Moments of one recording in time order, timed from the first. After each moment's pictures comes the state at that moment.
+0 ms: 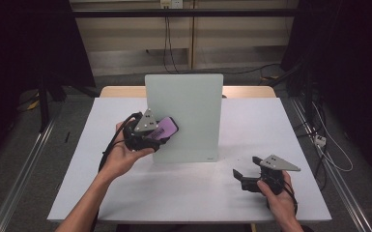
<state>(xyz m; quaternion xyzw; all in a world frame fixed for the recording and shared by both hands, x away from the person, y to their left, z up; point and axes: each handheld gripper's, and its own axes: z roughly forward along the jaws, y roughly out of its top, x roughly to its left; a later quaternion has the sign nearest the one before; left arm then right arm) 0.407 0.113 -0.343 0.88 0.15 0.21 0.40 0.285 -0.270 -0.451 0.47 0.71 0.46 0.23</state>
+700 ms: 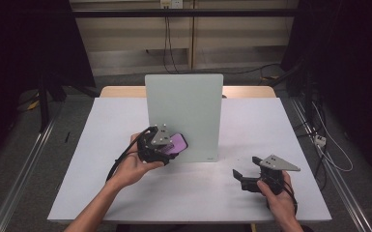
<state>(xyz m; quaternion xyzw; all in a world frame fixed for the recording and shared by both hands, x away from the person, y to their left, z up) 0.393 0.082 -0.387 0.91 0.12 0.16 0.35 0.285 -0.270 -0.452 0.47 0.72 0.46 0.23</state>
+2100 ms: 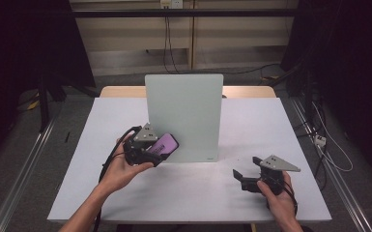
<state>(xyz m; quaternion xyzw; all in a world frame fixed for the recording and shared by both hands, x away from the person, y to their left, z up) 0.383 0.115 -0.370 0.89 0.19 0.12 0.39 0.284 -0.269 -0.451 0.47 0.71 0.46 0.23</state>
